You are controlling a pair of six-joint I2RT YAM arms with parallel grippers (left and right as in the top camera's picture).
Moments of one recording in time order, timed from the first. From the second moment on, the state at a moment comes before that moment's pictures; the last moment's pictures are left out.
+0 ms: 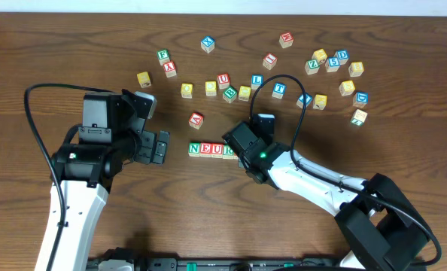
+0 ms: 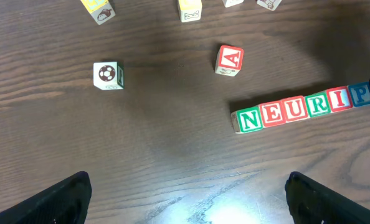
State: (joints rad) left arm -0.08 1.15 1.03 -0.89 0.15 0.17; right arm 0.76 1.74 0.96 -0.43 0.41 0.78
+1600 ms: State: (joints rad) left arm -0.08 1.15 1.03 -0.89 0.15 0.17; right arm 0.14 1.67 1.50 -1.04 0.05 0.30
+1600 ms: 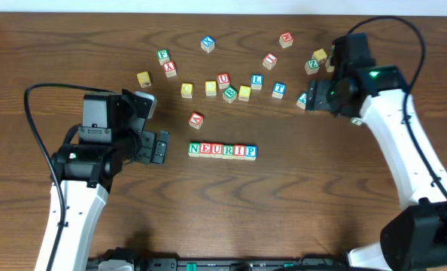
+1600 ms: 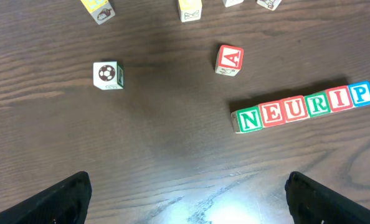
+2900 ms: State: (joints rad) left arm -0.08 1.15 1.03 -0.89 0.15 0.17; right arm -0.13 2.21 2.09 -1.31 0.06 -0.04
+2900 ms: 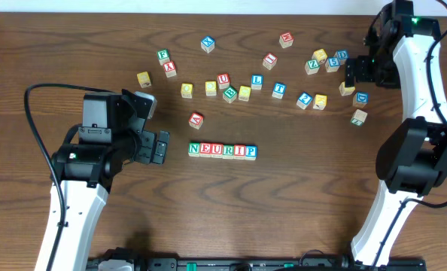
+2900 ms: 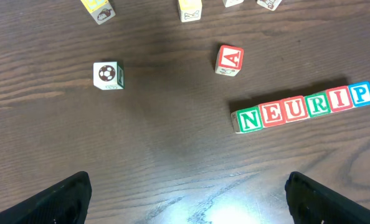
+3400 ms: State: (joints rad) left arm -0.08 1.15 1.03 -0.89 0.15 0.17; right arm -0.13 2.28 2.10 -1.12 0.02 -0.10
